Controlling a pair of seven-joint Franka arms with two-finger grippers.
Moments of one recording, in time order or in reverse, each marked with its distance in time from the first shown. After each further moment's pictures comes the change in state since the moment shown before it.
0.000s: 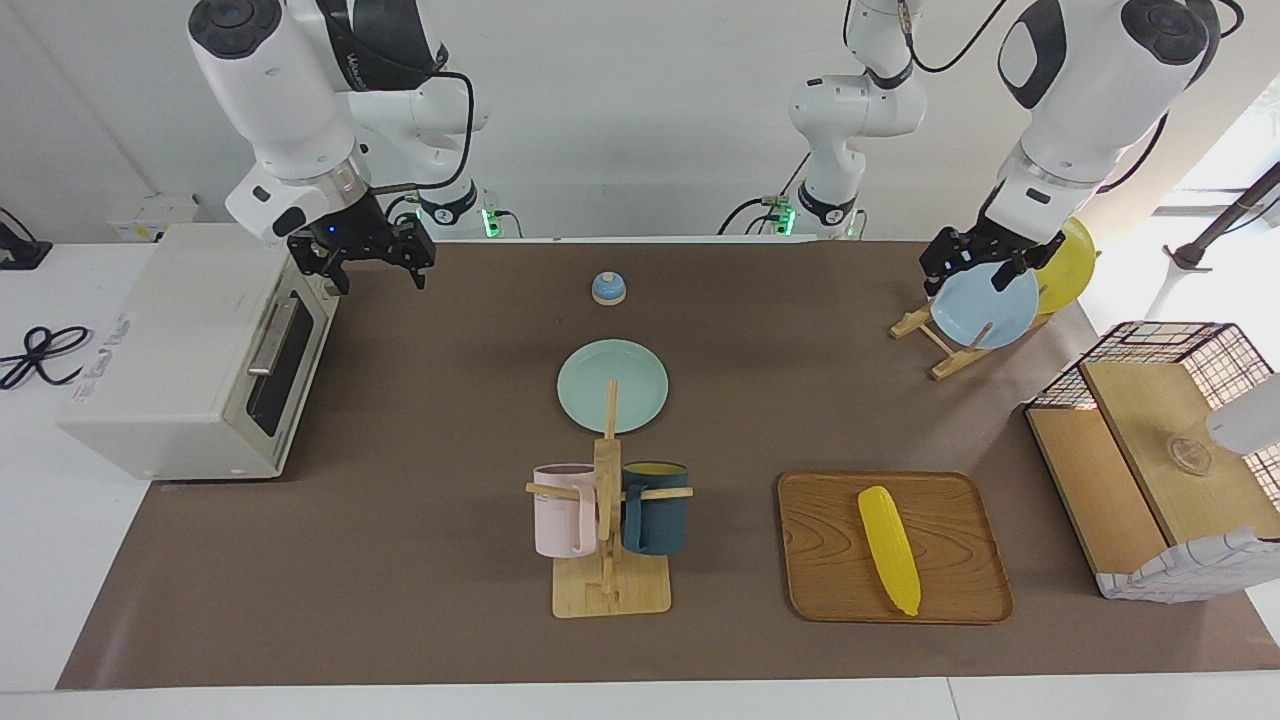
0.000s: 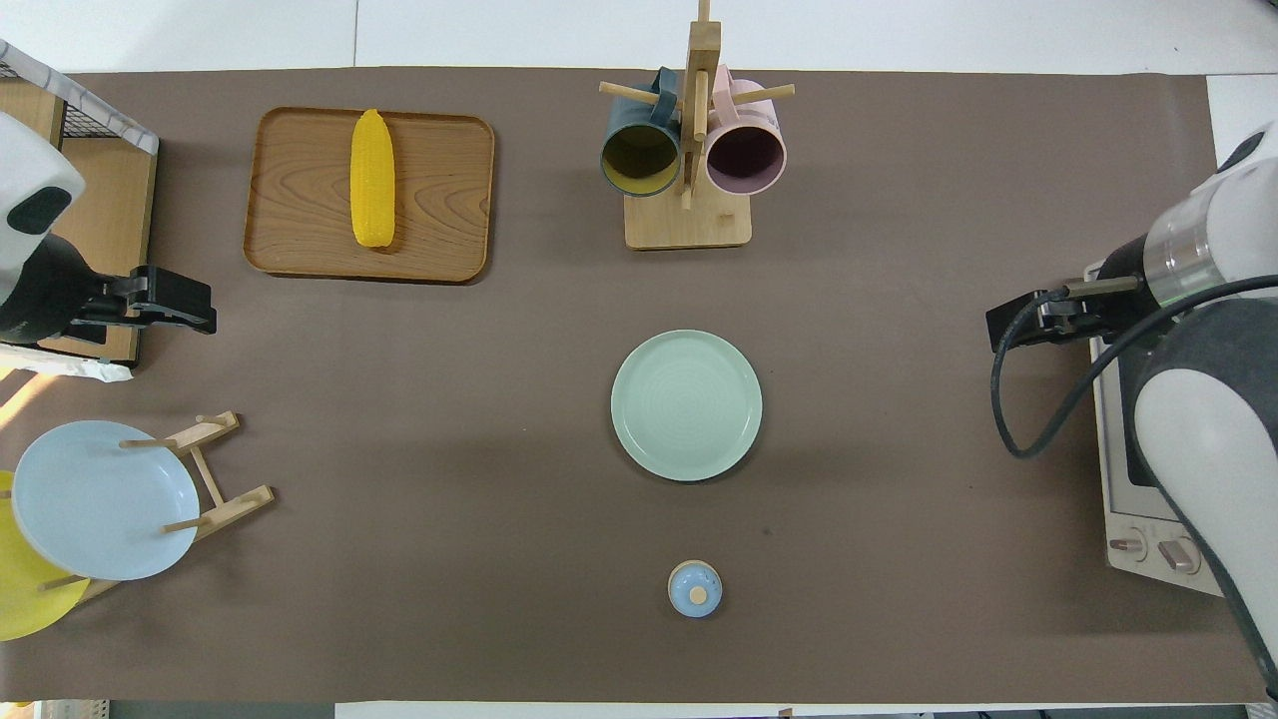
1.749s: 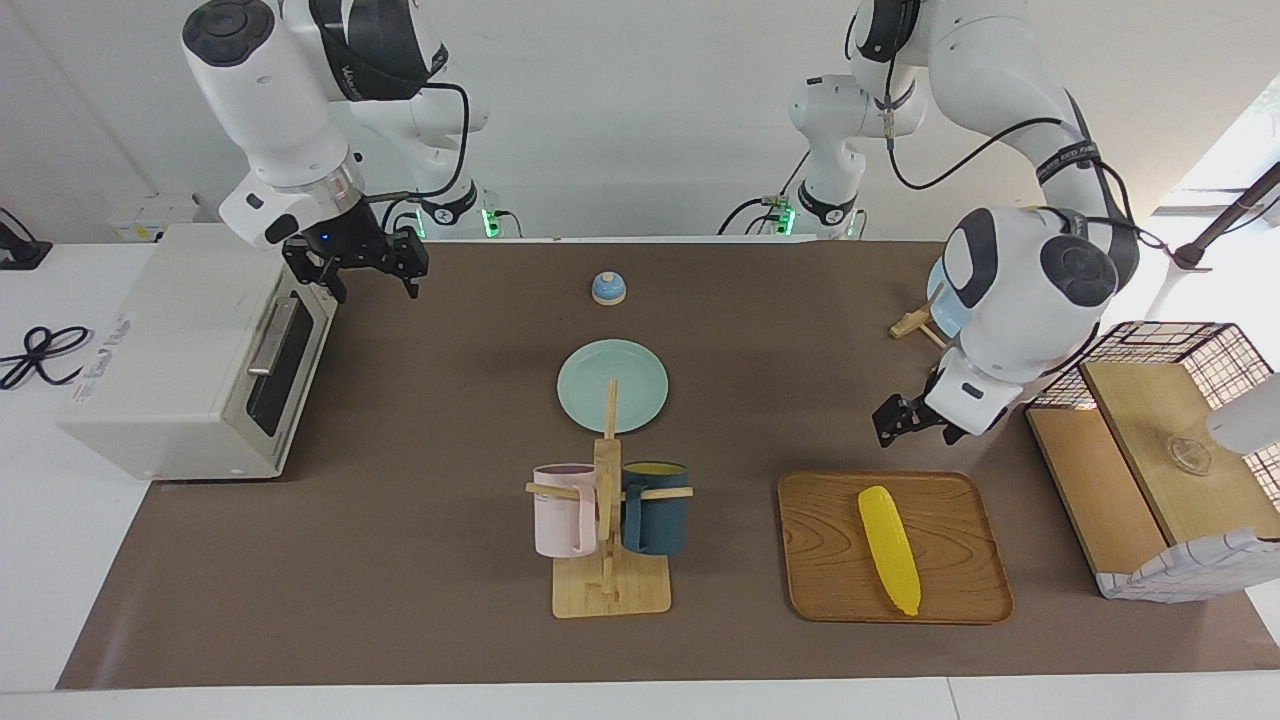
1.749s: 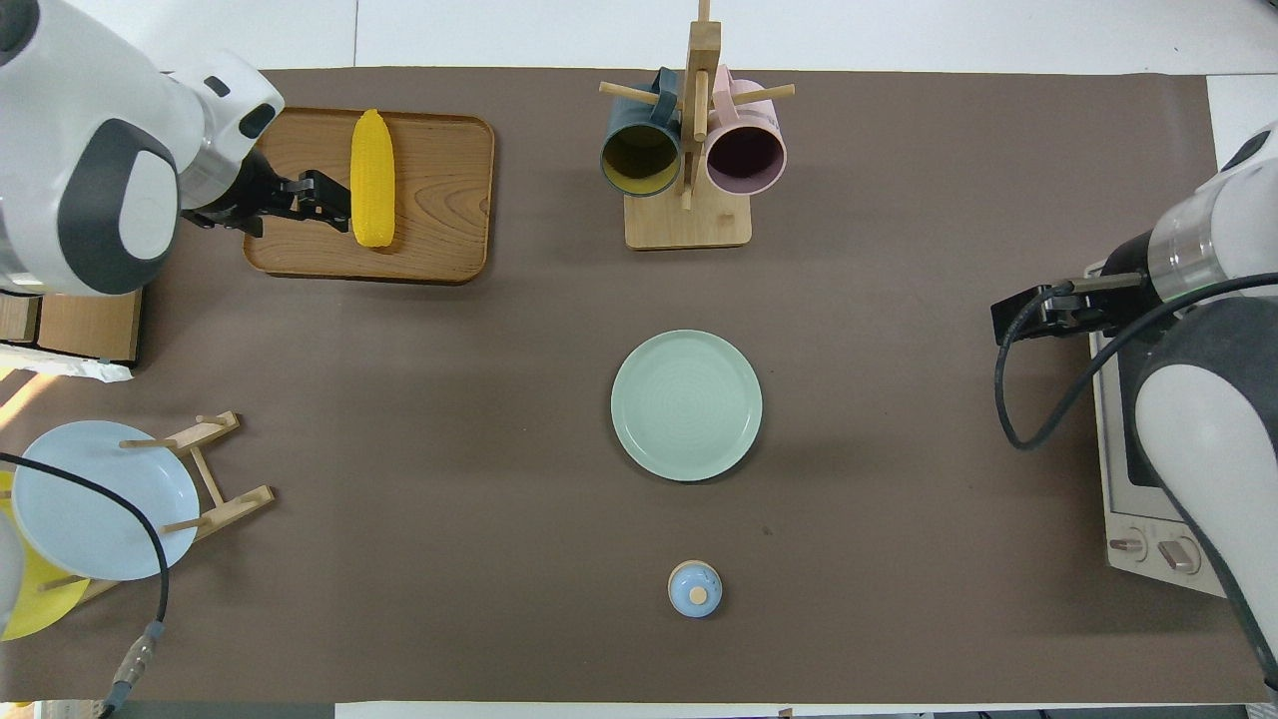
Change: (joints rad) left arm -0.052 0.493 -0.014 0.224 -0.022 0.309 0.014; right arm -0.029 -0.007 -0.004 -0.053 0.000 0.065 -0.040
